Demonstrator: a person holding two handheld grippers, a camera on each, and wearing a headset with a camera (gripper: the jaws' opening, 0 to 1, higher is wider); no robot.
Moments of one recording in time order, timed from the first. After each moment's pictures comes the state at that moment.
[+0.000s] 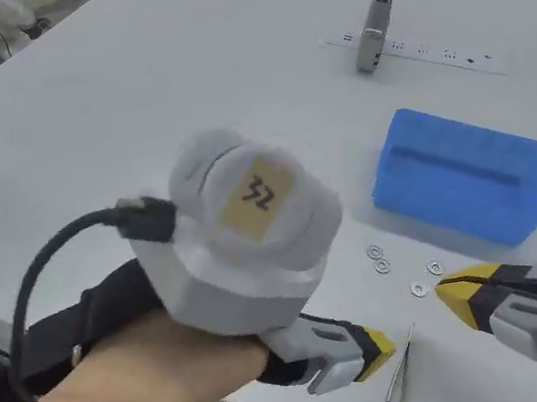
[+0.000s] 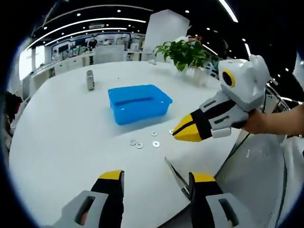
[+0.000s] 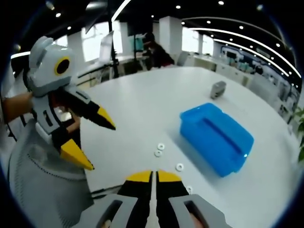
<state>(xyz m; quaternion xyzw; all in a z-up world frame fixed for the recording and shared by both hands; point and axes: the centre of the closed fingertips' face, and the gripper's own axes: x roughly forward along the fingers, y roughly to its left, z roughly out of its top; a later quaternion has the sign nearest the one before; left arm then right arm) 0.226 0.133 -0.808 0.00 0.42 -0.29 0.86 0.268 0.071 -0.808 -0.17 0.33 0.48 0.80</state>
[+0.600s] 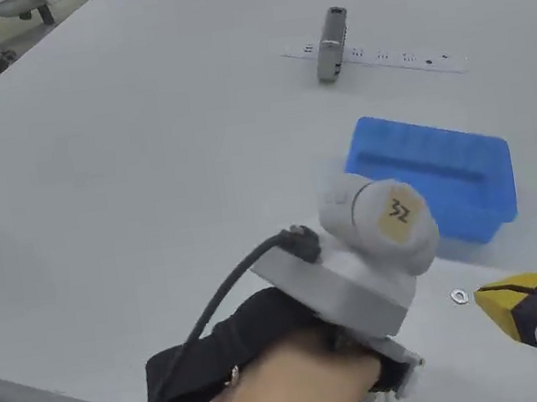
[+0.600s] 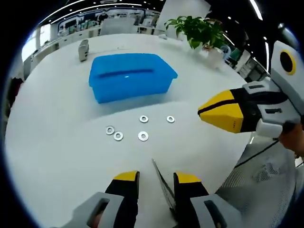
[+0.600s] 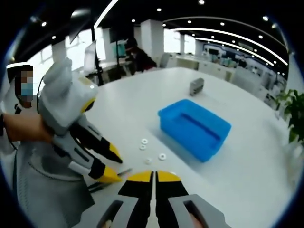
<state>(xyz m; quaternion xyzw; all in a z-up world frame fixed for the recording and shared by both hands) 0.243 0.092 -0.863 0.03 0.50 -0.25 0.83 0.273 0.038 -0.796 -0.15 0.33 0.42 0.83</state>
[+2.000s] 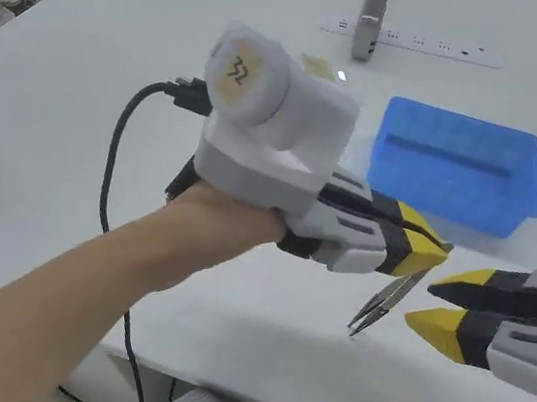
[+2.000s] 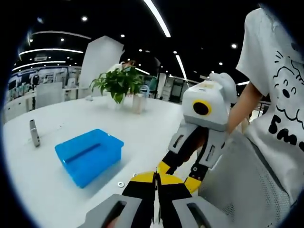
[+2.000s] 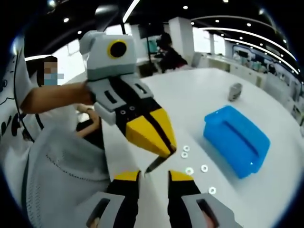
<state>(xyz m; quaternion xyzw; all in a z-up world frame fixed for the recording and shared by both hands) 0.253 0.082 -0.755 0.02 0.19 -0.59 0.79 0.224 0.106 -0.801 -0.15 0.33 0.56 0.75</state>
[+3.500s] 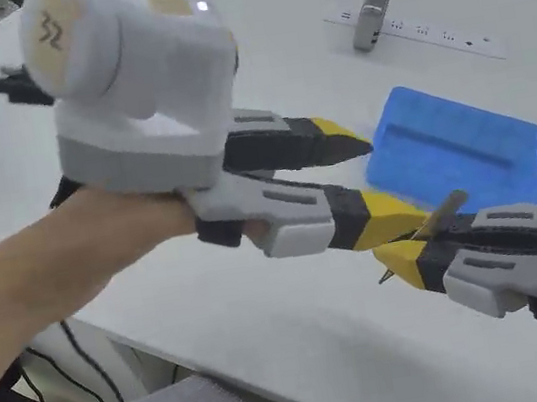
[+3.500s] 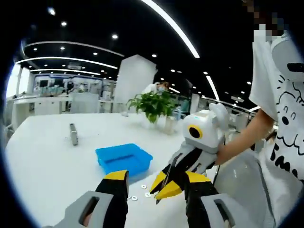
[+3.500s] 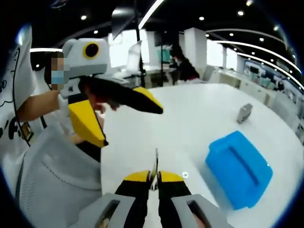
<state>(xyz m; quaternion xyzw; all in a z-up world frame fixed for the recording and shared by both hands) 0.250 0.143 -0.712 -0.05 0.15 -0.39 0.91 0.255 0.132 -0.787 -0.16 0.27 0.58 0.75</state>
